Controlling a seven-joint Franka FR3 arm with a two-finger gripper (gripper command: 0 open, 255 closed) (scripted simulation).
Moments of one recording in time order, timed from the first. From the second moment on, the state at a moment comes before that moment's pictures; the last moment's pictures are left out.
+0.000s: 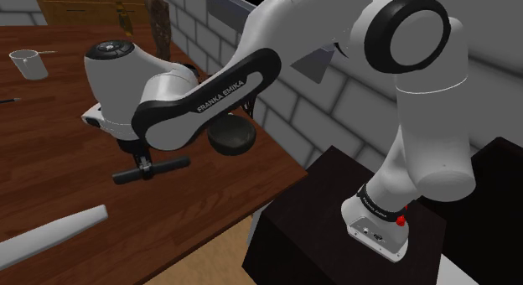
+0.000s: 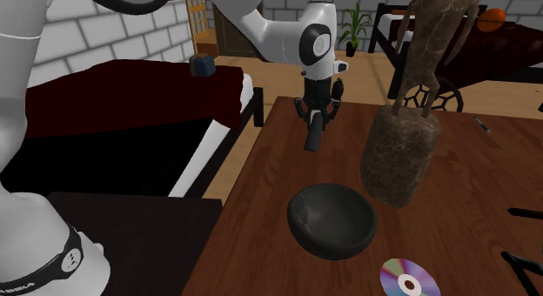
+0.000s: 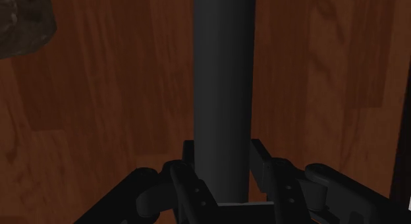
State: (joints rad) arm 0.44 0.62 0.36 -1.63 -0.35 2.24 -0.39
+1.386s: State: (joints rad) arm 0.25 0.33 0.39 -1.90 -0.23 2.25 -0.58
